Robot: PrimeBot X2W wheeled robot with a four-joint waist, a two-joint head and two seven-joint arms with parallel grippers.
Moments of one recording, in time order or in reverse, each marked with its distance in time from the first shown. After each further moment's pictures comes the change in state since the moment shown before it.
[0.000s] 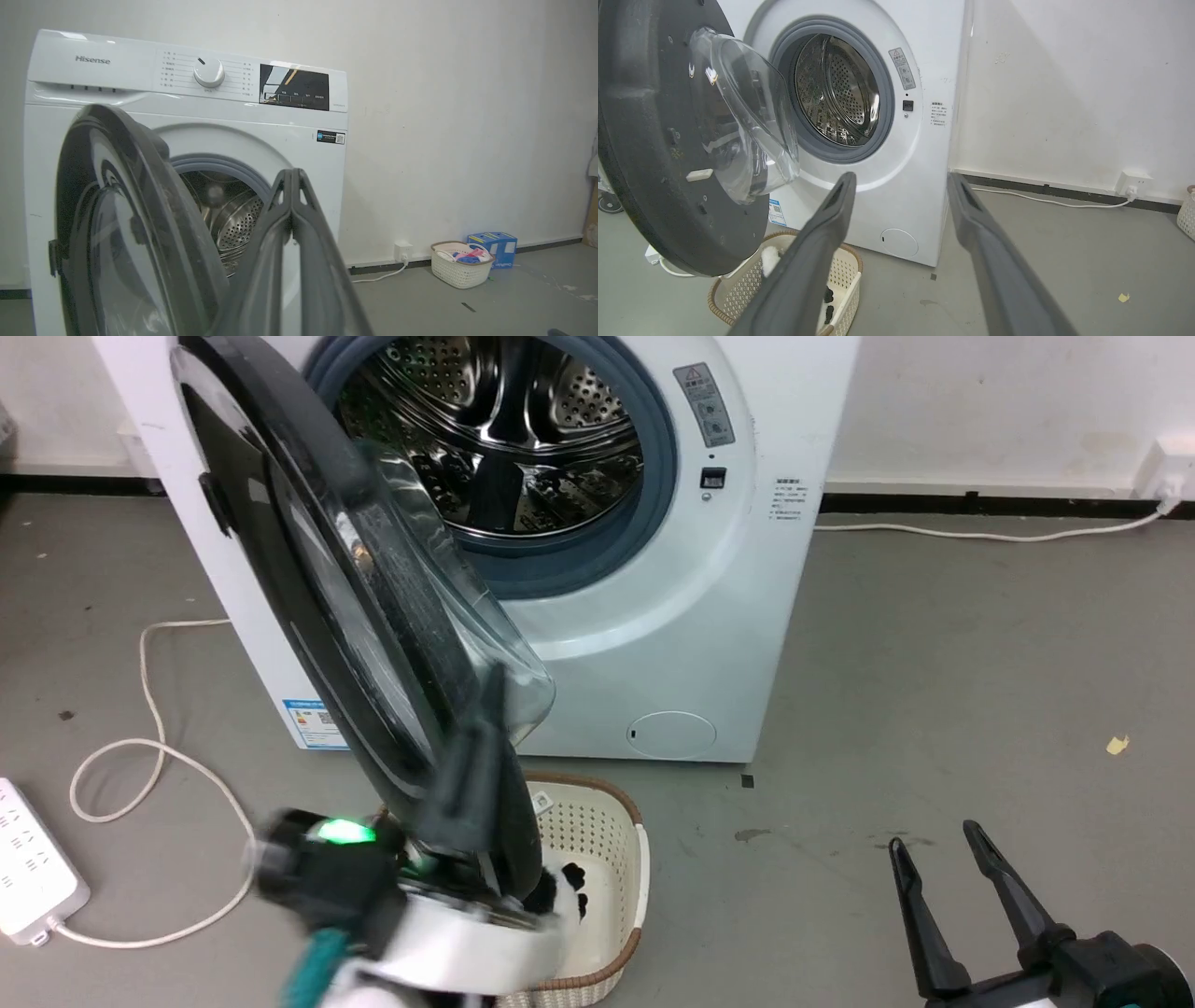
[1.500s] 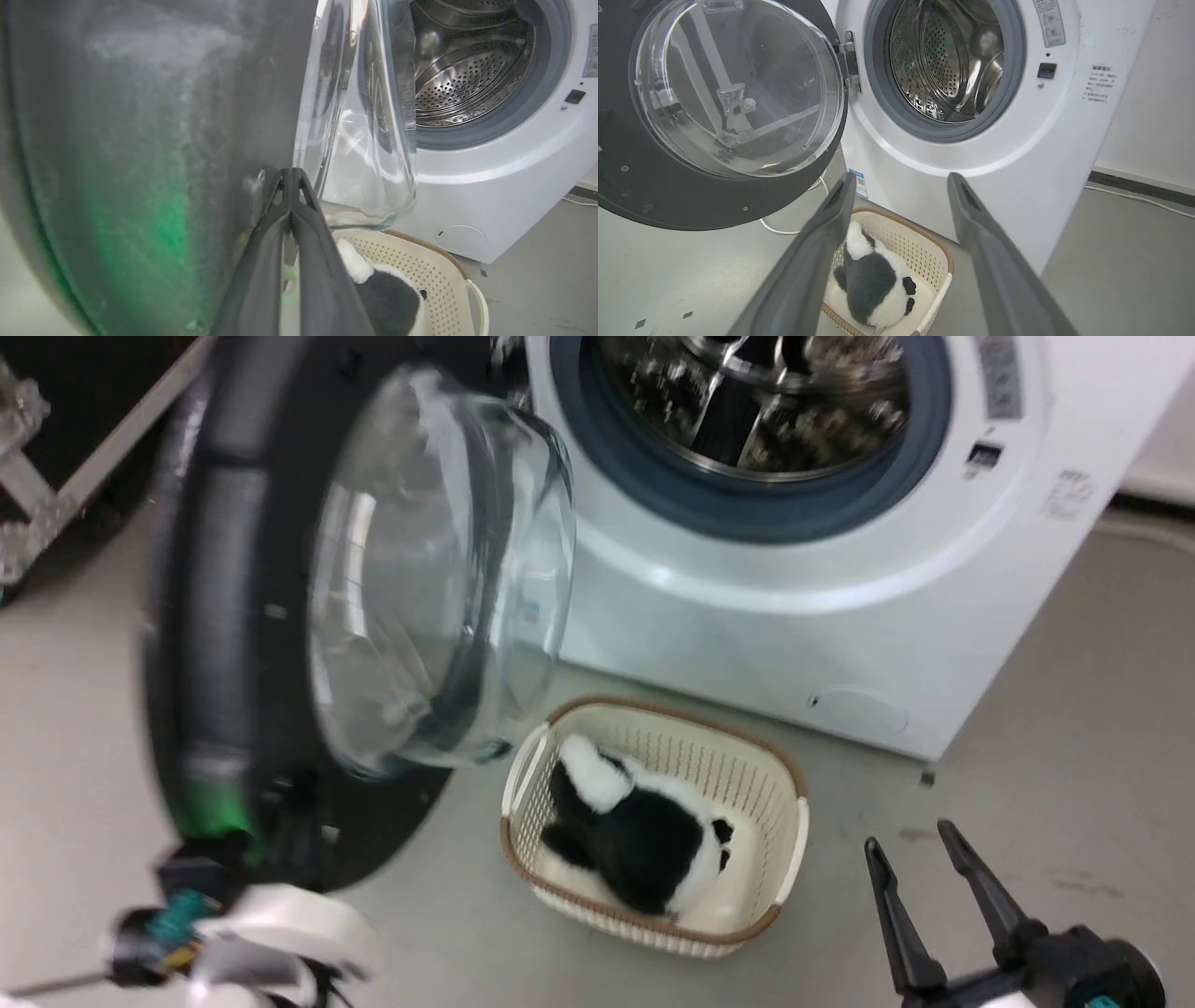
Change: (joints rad) left arm 0.004 0.195 0.126 0.430 -0.222 0.110 0.030; right arm -0.014 0.002 0.046 0.024 0.016 0.000 0.000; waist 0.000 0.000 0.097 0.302
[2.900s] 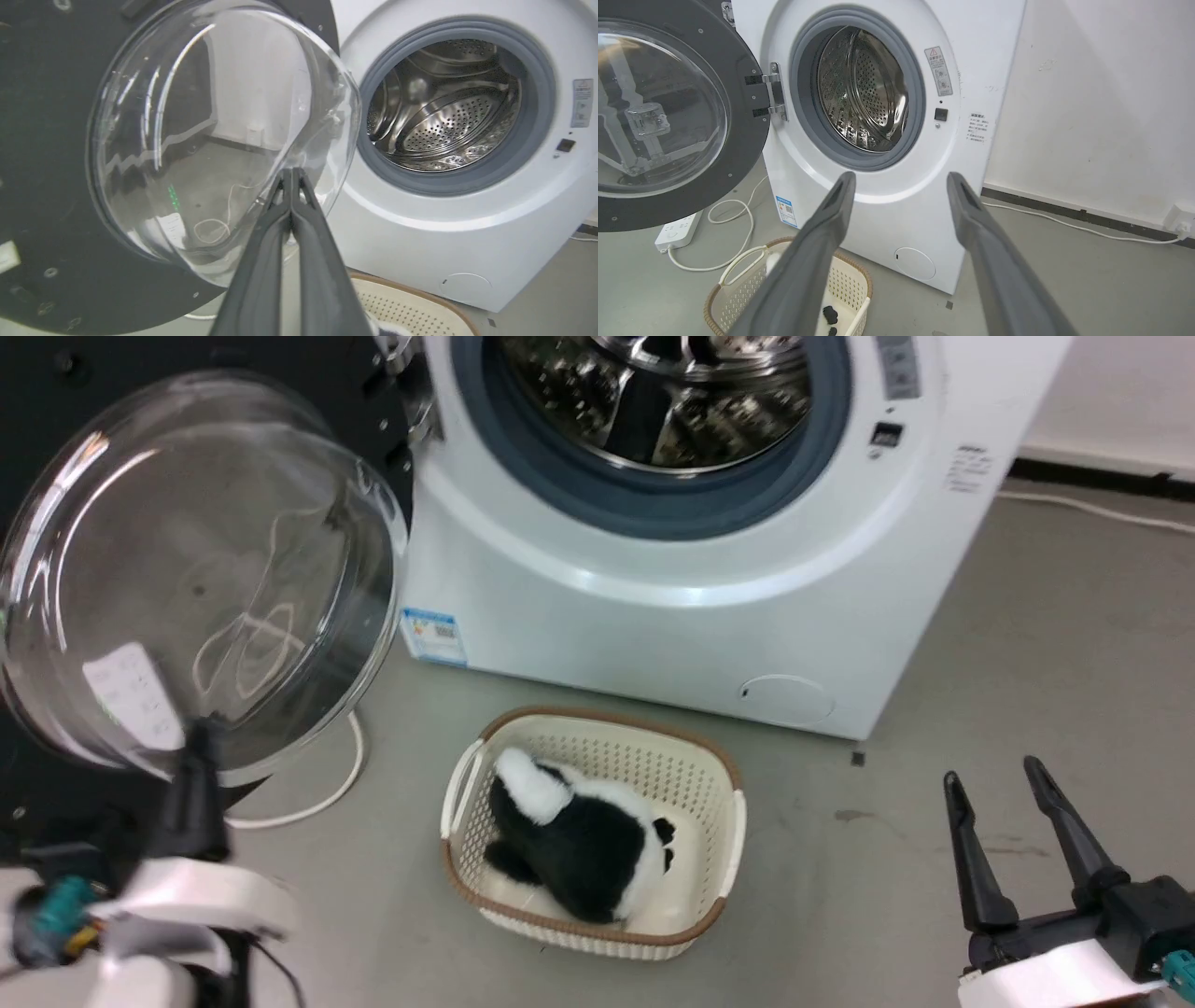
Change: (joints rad) left arm -0.067 0.091 0.119 0.057 -0.071 -0.056 -0.082; right arm -0.087 -0.006 -0.129 -0.015 -0.056 0.000 0.004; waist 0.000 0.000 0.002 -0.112
